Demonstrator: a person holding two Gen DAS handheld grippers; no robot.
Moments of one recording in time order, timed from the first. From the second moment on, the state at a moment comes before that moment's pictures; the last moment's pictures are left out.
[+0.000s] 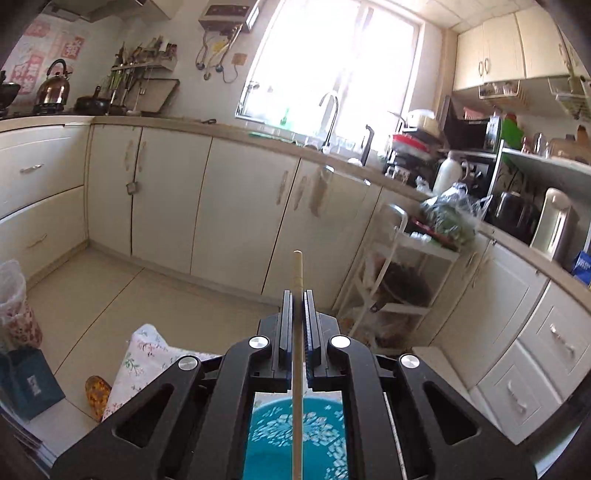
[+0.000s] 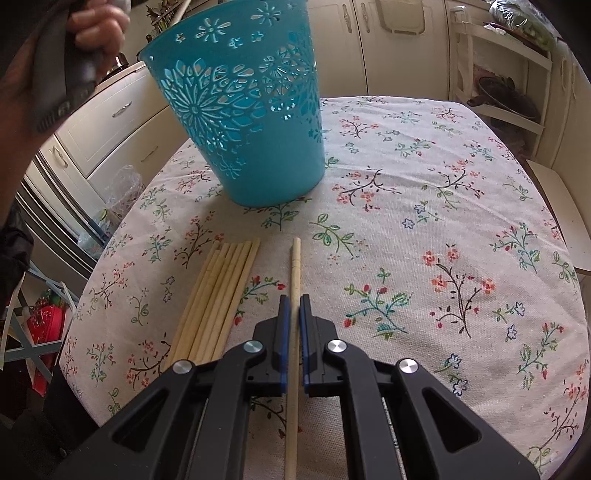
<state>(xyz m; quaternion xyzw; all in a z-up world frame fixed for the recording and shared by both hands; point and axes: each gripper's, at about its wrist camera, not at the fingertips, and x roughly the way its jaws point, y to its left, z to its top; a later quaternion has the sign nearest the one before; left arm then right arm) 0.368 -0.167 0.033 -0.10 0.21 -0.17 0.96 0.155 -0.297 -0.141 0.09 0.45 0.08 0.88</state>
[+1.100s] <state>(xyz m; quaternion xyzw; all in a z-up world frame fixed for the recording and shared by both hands) 0.248 -0.053 -0.130 -0.05 0.40 -0.10 0.91 0.118 -0.346 -0.064 0.31 0.31 0.16 0.88</state>
